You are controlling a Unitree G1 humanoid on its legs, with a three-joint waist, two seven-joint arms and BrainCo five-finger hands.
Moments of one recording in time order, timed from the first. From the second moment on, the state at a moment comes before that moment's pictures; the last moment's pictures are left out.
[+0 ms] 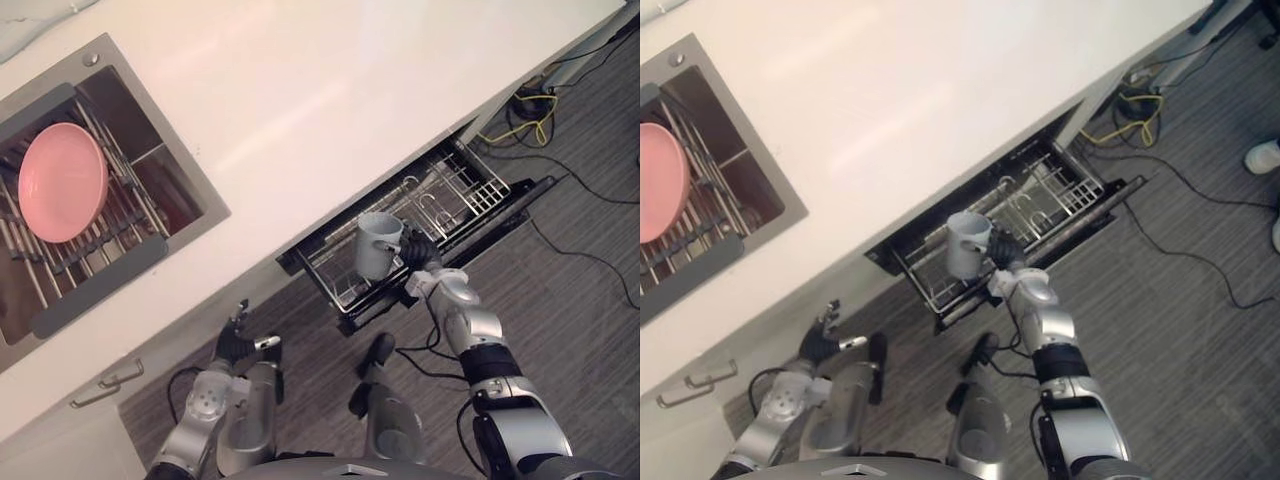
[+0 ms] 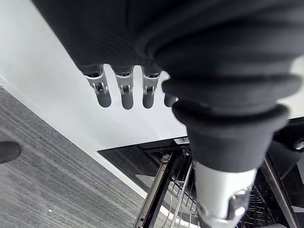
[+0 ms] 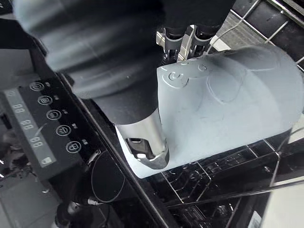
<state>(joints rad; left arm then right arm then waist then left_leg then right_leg) 0.14 0.18 -0.28 0.30 -0.04 -0.11 0.14 -0.45 -0.34 0.03 0.48 0.50 0.17 0.07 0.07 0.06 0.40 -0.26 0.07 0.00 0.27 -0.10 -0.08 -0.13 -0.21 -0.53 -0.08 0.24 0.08</state>
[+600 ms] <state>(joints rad) 0.13 0.18 -0.28 0.29 -0.07 -0.11 0.08 -0.92 -0.42 0.22 0.93 0.29 0.27 0.21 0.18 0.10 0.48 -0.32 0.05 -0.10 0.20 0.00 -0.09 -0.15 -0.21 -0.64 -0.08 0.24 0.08</state>
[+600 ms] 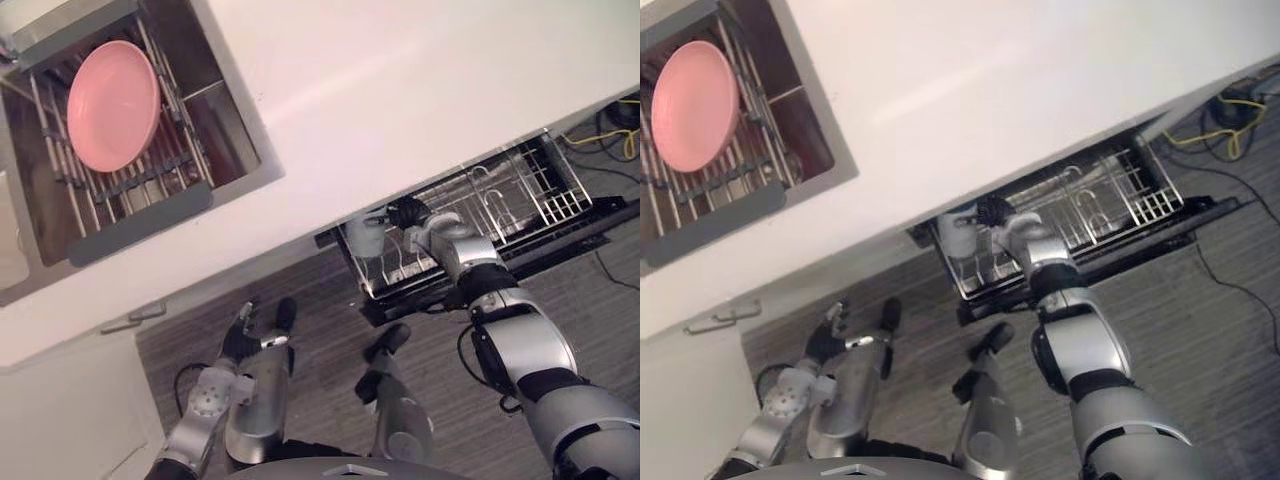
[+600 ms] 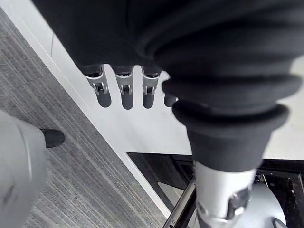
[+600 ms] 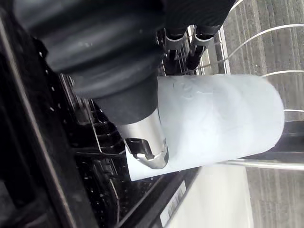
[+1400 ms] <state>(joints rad) 0.16 0.18 -0.24 0.24 -0.08 -0.12 0.10 -0.81 -0.40 0.09 0.89 0.39 0.26 0.08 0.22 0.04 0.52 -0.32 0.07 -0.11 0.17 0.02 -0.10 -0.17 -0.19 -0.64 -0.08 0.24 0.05</state>
